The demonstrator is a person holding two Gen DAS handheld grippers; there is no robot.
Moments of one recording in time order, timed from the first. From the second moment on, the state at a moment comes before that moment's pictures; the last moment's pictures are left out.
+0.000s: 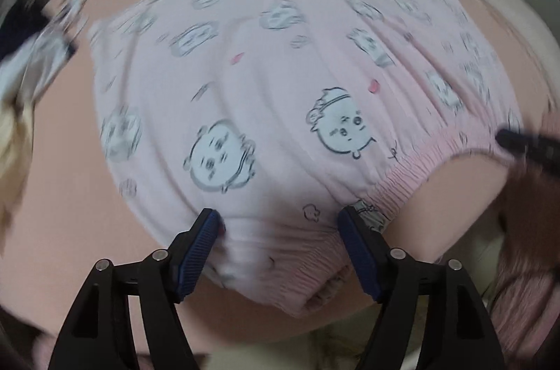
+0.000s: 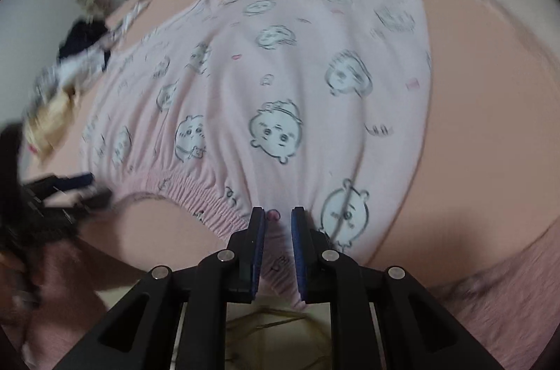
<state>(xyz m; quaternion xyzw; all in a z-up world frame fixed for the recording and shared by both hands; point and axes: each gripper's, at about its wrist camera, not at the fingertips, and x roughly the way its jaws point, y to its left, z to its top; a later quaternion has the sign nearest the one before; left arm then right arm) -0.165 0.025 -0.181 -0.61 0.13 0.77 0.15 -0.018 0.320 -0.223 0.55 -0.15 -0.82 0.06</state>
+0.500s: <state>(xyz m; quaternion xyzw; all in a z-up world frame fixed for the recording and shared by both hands) -0.204 0.039 -0.145 -0.63 0.09 0.75 0.20 -0.006 0.323 -0.221 0.55 -0.14 -0.82 0.07</state>
